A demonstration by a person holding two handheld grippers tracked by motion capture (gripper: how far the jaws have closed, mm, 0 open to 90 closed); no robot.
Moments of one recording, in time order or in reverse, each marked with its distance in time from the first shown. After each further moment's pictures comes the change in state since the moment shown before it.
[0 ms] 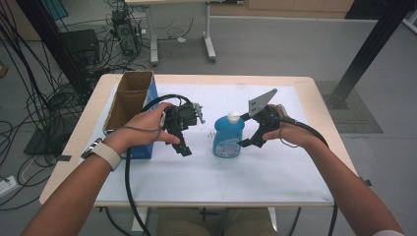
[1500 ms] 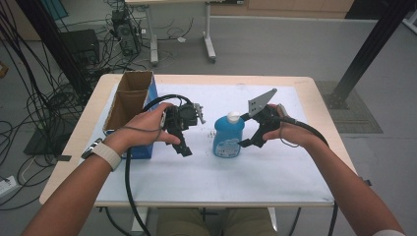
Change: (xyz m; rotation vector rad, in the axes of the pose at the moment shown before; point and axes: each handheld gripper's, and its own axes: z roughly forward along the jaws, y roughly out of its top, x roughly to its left) left arm -0.001 0.001 0.000 0.000 -0.002 0.004; right arm 0.000 0.001 -0.001 0.010 0.006 -0.005
